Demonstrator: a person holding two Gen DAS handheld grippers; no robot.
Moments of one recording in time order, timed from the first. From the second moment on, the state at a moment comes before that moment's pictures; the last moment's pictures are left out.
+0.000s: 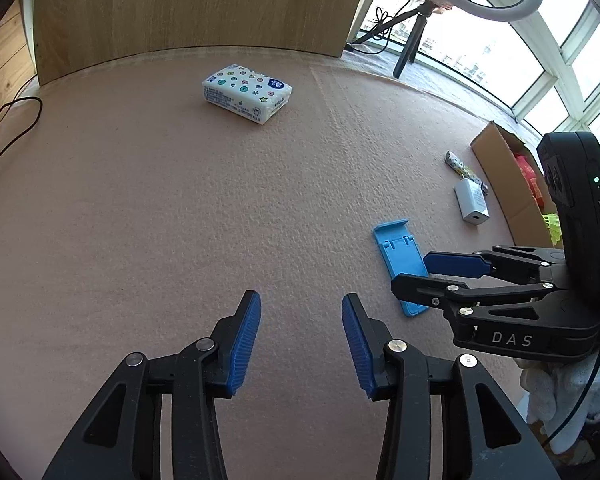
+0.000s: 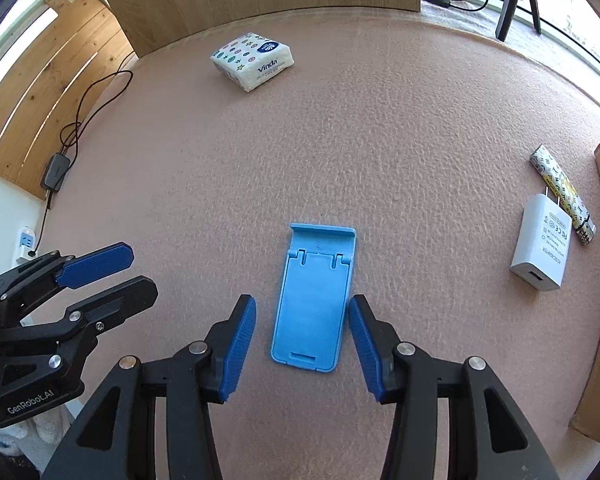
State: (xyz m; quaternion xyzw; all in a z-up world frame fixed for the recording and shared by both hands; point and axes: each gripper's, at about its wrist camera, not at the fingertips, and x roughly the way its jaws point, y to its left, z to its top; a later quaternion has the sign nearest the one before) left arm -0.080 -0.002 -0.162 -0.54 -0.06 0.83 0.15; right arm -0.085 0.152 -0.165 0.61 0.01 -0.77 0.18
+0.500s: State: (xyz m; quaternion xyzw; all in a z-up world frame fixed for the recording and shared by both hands) left arm -0.075 -0.005 -0.163 -0.54 -0.07 0.82 0.18; right arm -0.081 0.142 -0.167 0.60 0.06 -0.79 0.16
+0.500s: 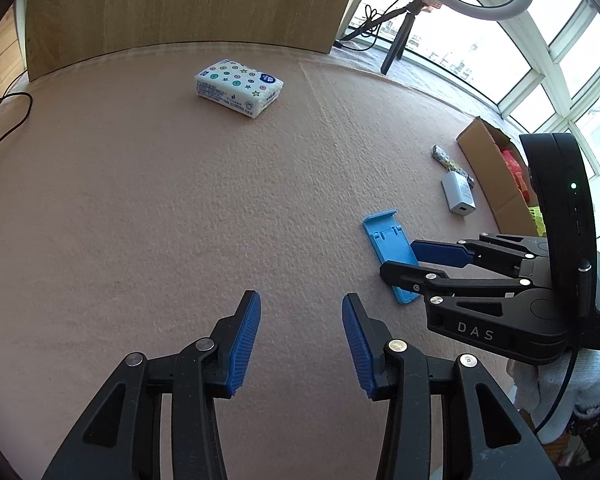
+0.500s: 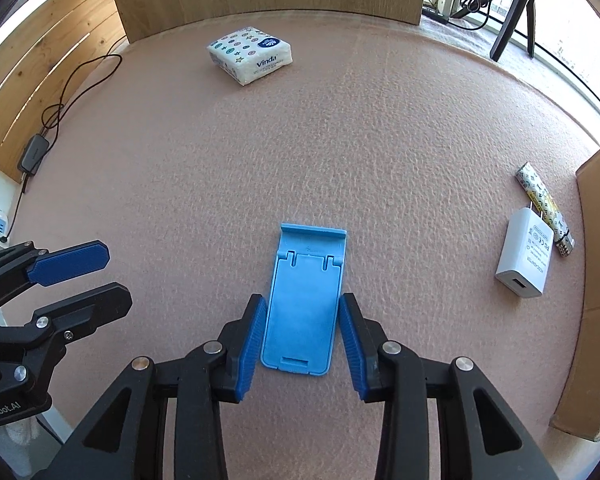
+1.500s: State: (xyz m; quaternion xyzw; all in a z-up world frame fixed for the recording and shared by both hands) left arm -0.087 0.077 -0.161 -0.54 -0.04 0.81 0.22; right arm -0.067 0.304 -0.068 0.50 -0.01 -0.86 0.07
